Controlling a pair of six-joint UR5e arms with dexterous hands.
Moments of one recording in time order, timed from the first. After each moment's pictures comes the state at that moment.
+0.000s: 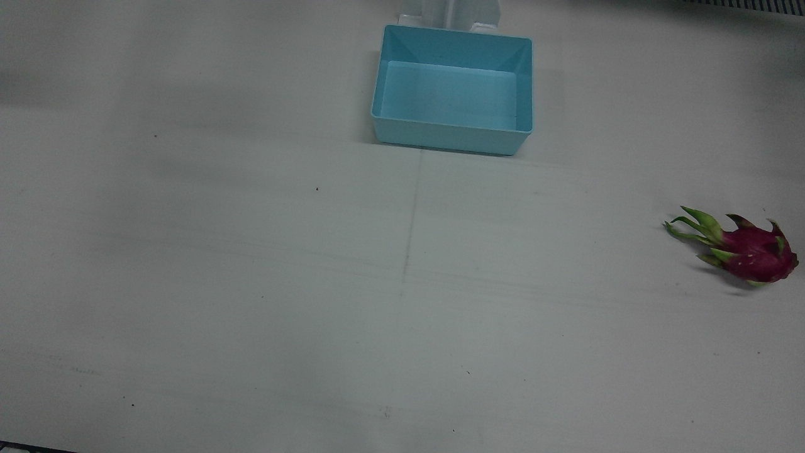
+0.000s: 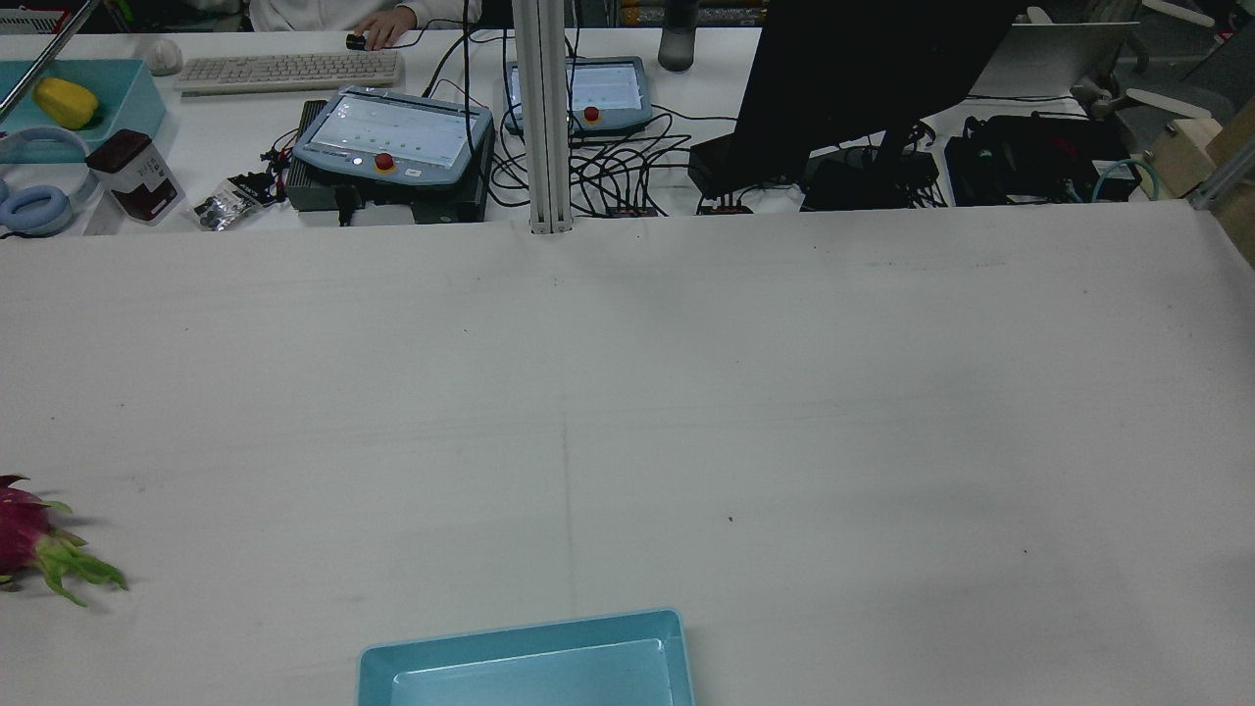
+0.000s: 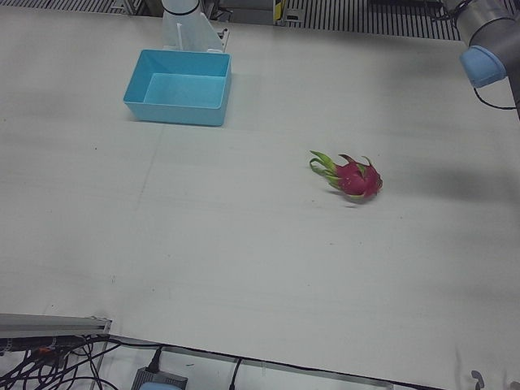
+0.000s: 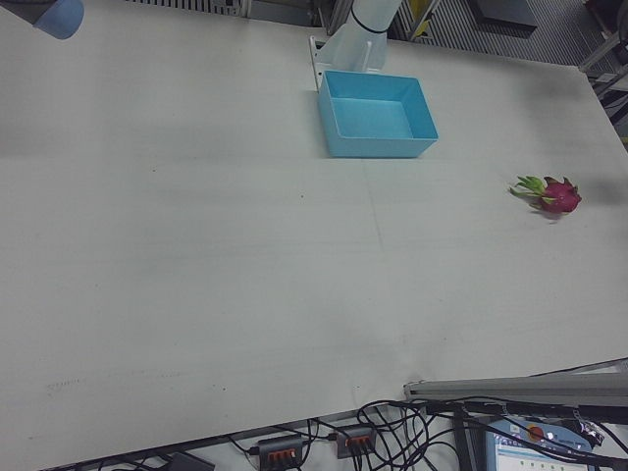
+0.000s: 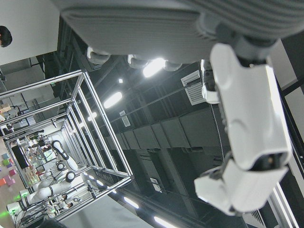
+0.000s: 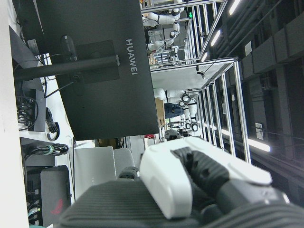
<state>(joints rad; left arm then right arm) -1.74 -1.70 -1.54 -0.25 1.42 0.45 1.51 -1.65 1.72 -3.23 -1.56 0.15</state>
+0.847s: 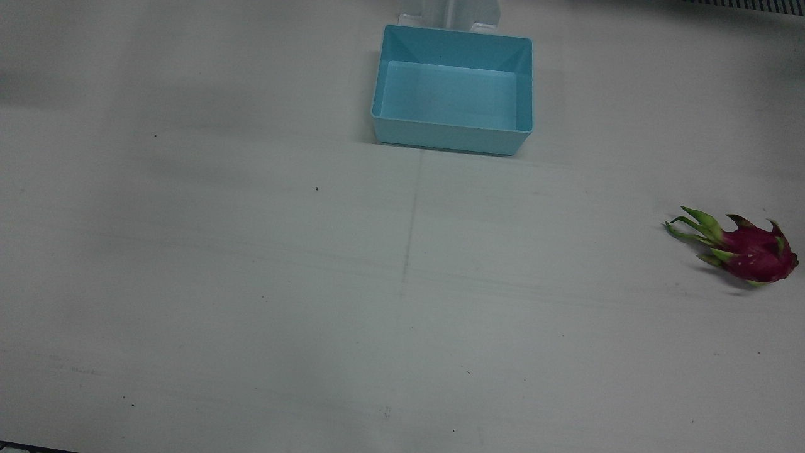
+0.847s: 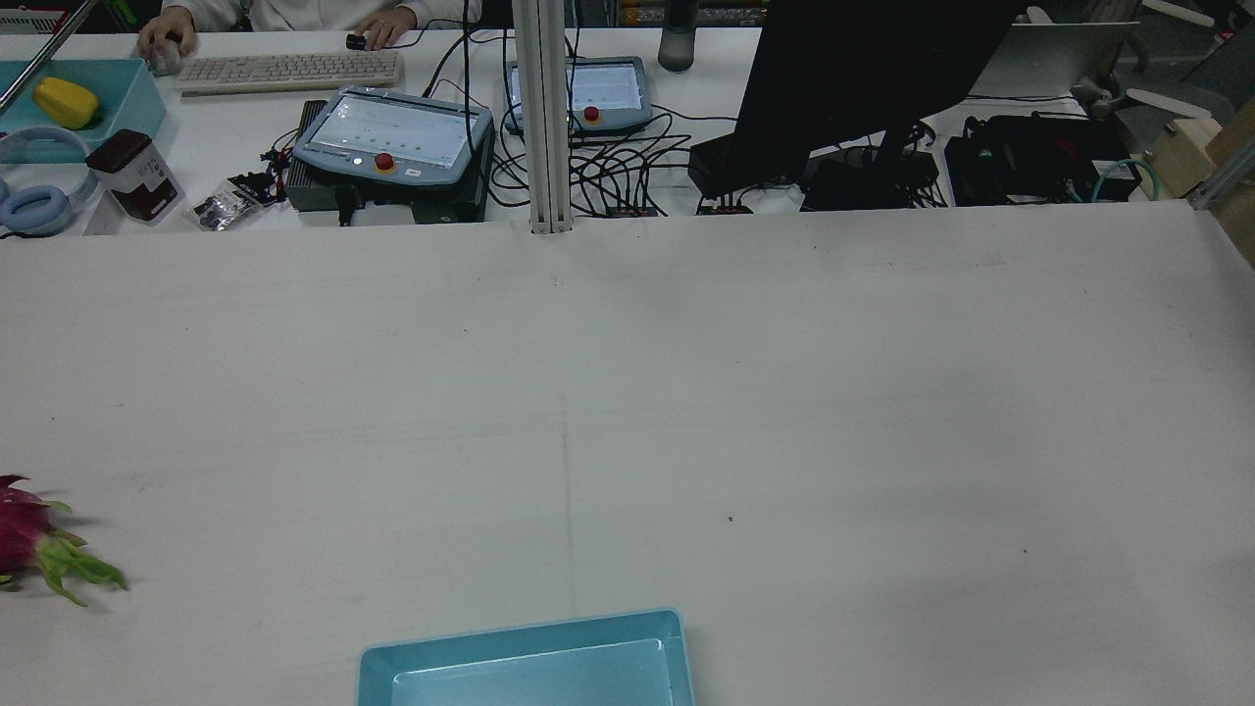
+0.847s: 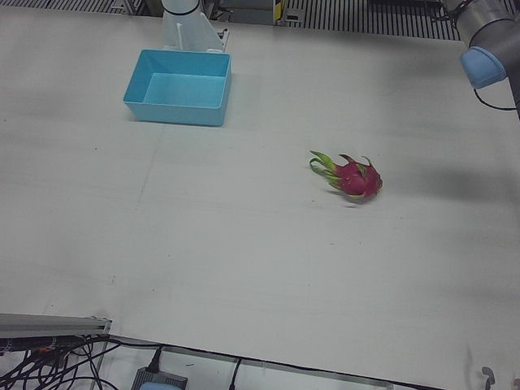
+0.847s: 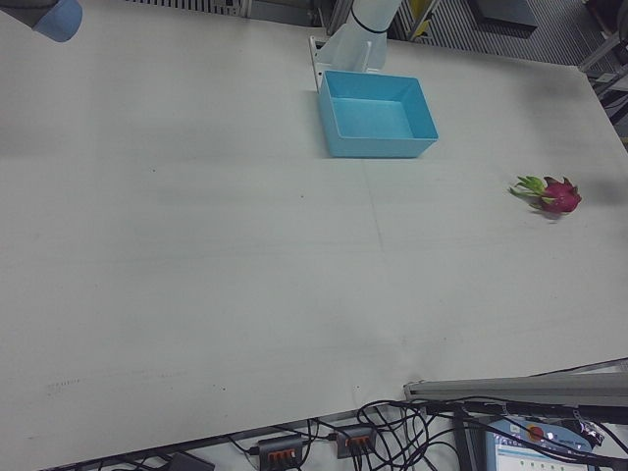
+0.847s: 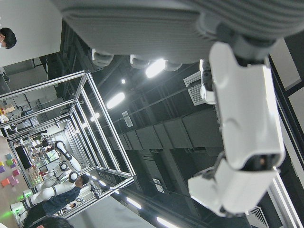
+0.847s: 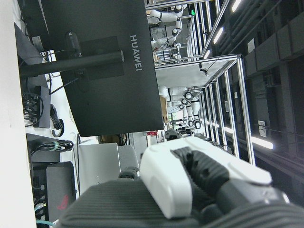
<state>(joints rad) -1.74 -1.70 -1.53 -0.24 1.42 0.45 1.50 -1.65 1.71 -3.23 -1.56 0.16</state>
